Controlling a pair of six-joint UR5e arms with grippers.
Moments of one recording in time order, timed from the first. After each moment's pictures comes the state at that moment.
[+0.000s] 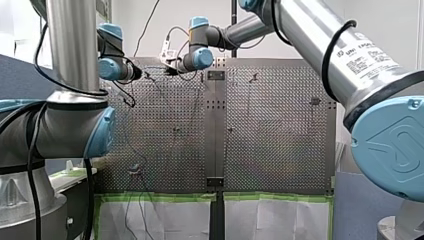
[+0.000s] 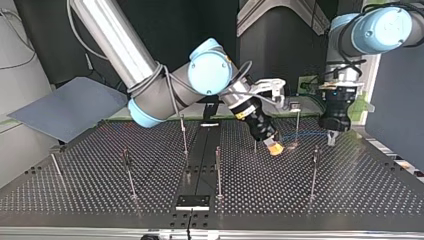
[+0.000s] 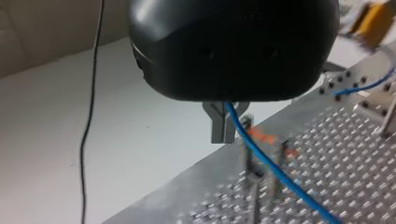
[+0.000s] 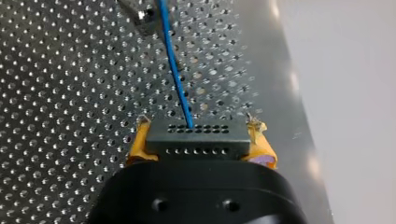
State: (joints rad) left arm 0.23 -1.39 -2.03 -2.66 -1.33 -2.48; right arm 2.50 -0.89 0.82 0.02 1.43 1.81
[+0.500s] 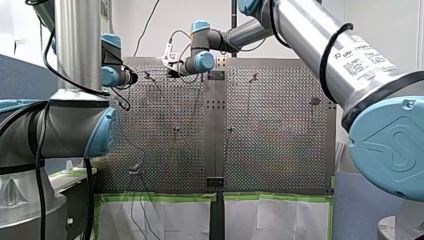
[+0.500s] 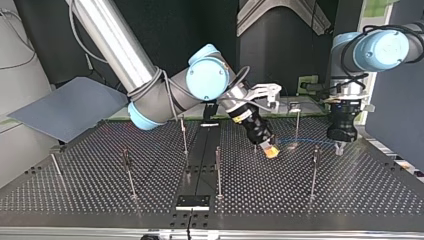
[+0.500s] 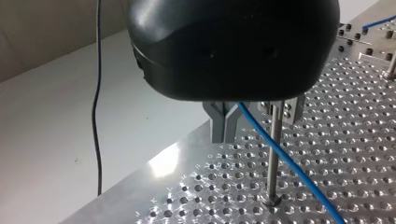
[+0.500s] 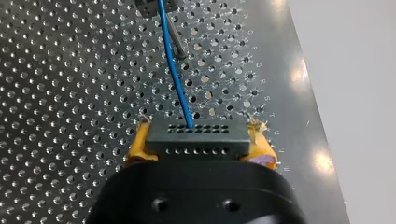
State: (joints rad) left arm 0.26 -1.50 -2.00 -2.57 -1.33 -2.42; right arm 2.48 -0.87 0.81 0.01 1.42 1.83
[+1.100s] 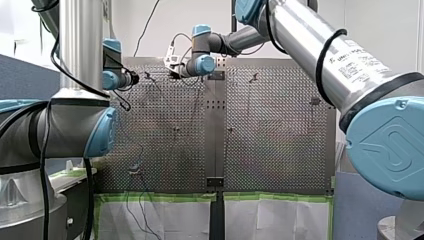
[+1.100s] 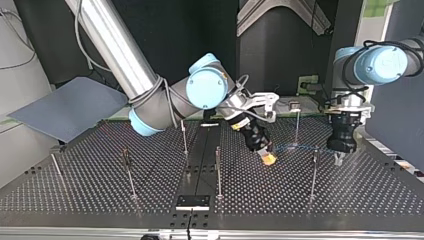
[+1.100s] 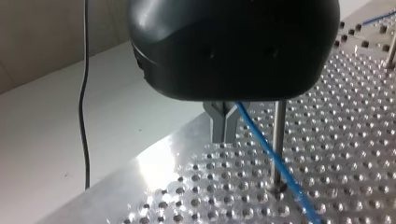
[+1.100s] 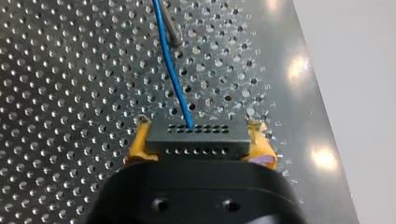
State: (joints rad) left arm 0.27 -1.58 -1.93 -2.51 -1.28 -2.41; right arm 2.46 -0.83 0.75 0.01 1.42 1.84
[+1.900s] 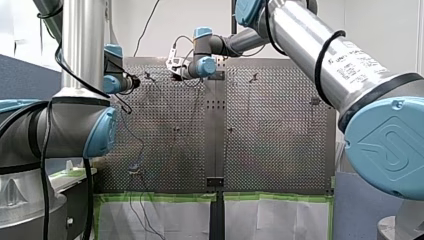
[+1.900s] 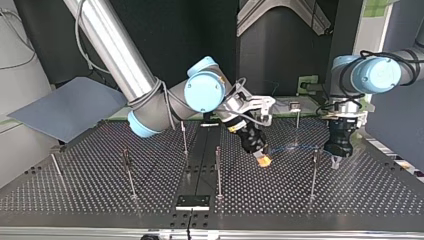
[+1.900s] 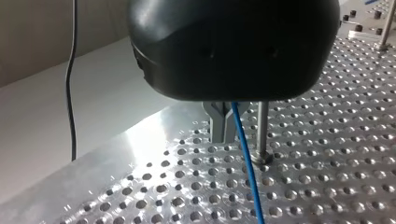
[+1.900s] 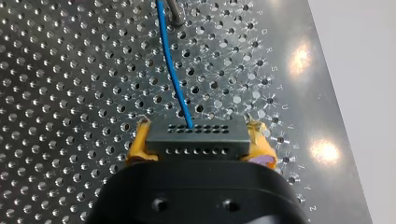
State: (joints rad) left arm 0.27 -1.64 -1.91 -2.49 -1.28 -2.41; right arm 2.45 -0.82 0.75 0.01 1.43 1.84
